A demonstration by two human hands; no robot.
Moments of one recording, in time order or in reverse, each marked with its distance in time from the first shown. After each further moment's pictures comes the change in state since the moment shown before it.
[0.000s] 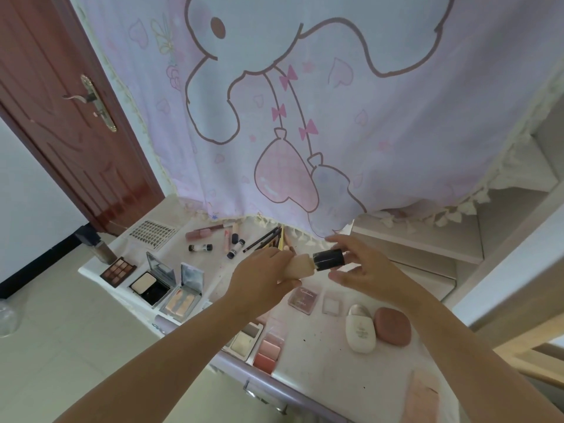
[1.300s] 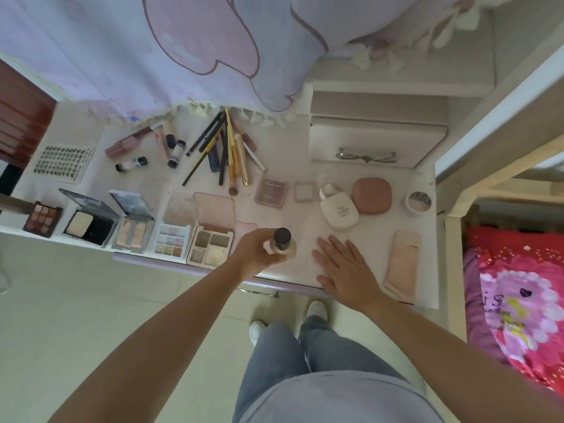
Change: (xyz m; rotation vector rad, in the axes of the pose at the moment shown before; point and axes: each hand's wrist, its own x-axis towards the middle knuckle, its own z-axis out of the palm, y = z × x) left_hand -0.051 -0.013 0.146 -0.585 -0.637 -0.456; right_hand -0.118 0.161 0.132 -0.898 -0.173 0.239
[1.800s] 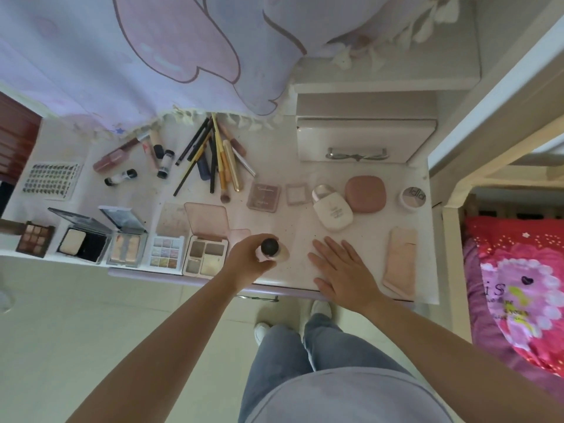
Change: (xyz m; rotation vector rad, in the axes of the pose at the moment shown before) left_hand -0.001 -0.006 0.000 0.044 0.019 -0.006; right_hand -0.001 0.000 0.003 -0.034 0.089 -0.002
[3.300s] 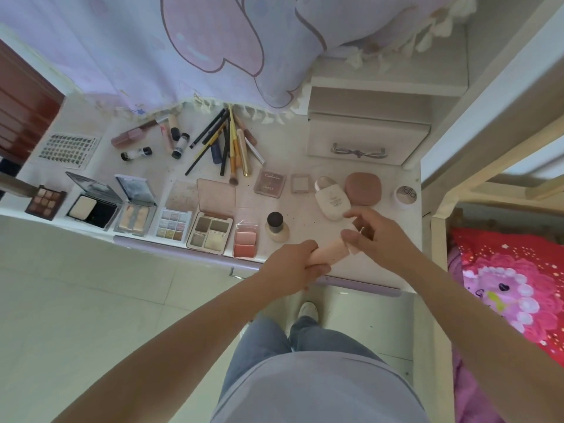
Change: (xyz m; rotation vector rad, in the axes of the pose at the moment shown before) left_hand -0.067 0.065 0.030 0.161 -0.285 0.179; right_hand -0.020 0.017 -0.106 0.969 0.003 0.357
